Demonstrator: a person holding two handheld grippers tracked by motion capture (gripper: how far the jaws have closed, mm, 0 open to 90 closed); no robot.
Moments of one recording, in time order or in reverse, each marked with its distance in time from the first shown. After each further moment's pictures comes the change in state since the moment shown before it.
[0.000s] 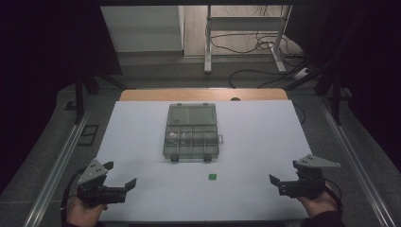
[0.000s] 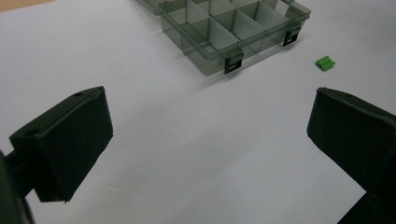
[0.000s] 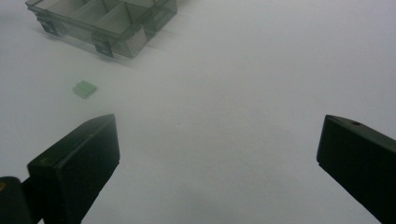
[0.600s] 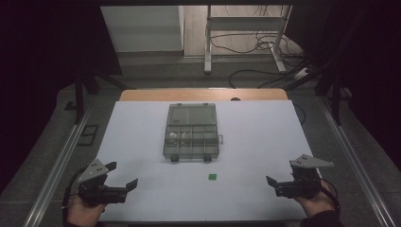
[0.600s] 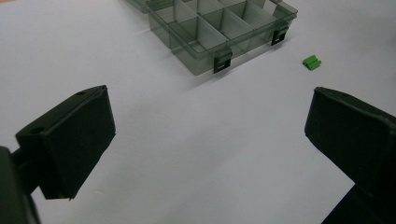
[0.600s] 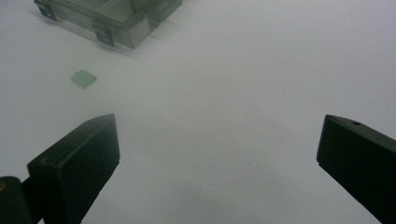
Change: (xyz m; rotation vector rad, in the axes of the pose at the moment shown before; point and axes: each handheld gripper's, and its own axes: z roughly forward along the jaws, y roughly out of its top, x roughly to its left) left arm 0.002 0.001 0.002 0.001 -0.055 -0.018; right arm 0.007 0.002 0.006 0.028 -0.001 -0.056
